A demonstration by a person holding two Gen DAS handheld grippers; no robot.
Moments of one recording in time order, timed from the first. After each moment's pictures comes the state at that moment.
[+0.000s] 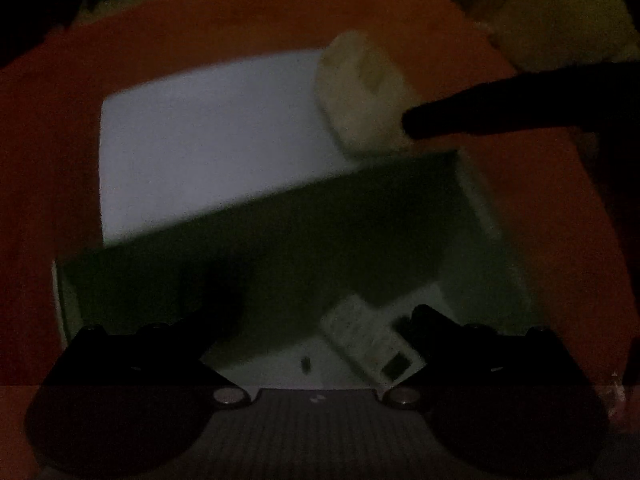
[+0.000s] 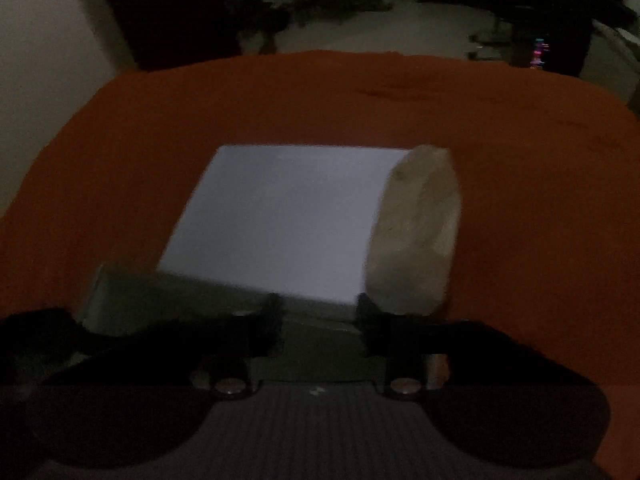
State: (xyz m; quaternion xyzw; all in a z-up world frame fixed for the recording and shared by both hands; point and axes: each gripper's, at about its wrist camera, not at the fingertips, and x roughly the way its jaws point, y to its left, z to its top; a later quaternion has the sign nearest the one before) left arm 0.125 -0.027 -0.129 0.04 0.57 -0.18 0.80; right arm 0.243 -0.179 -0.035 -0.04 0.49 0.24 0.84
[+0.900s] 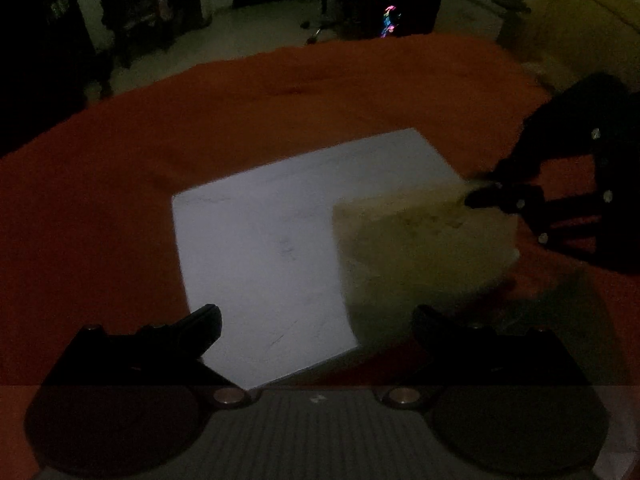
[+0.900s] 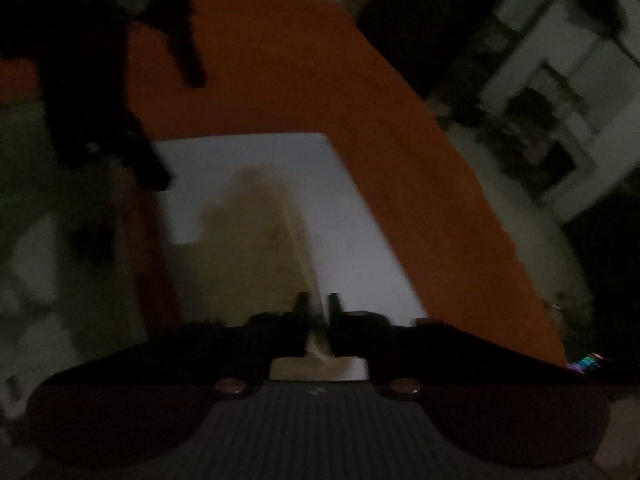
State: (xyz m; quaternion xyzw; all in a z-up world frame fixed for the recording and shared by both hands) left arm 0.226 0.027 -0.138 0.07 0.51 -0.12 0.85; right arm 0.262 -0.117 -0.095 -0.44 0.24 0.44 0.75
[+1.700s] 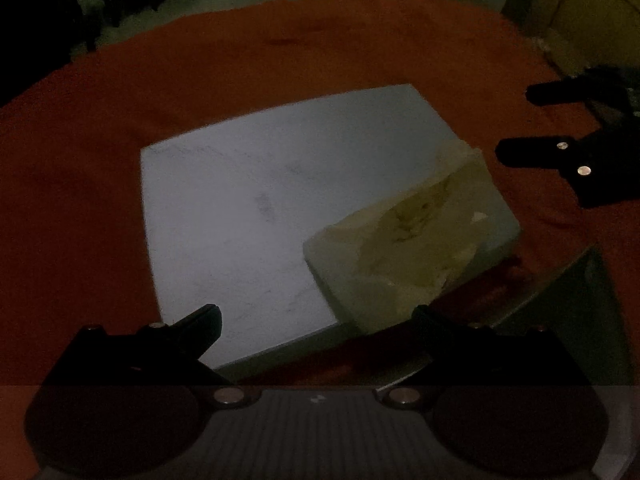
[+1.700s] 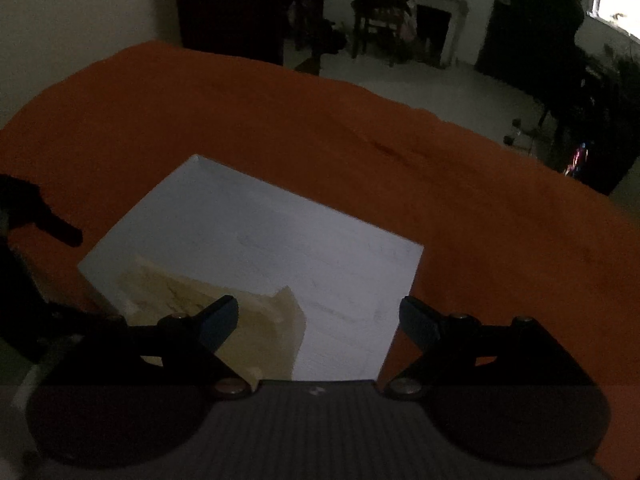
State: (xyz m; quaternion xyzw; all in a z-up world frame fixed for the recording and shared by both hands) left arm 0.241 0.007 -0.171 0.06 0.56 -0.13 0.81; right arm 0.301 -0.160 -0.068 -0.18 0.41 0.31 0.84
